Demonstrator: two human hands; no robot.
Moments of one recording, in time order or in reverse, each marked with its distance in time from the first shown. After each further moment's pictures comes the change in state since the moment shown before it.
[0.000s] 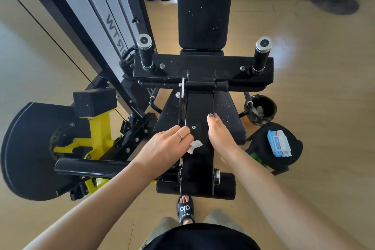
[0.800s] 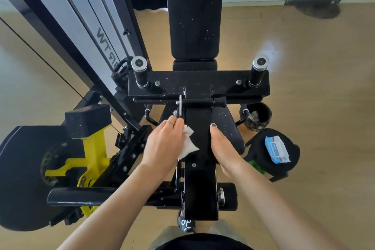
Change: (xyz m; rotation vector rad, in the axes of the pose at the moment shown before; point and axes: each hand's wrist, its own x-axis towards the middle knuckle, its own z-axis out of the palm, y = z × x) left_hand 0.052 -0.019 -0.005 -0.293 0.050 -0.520; right_hand 0.024 0.000 0.001 0.161 -0.008 0.097
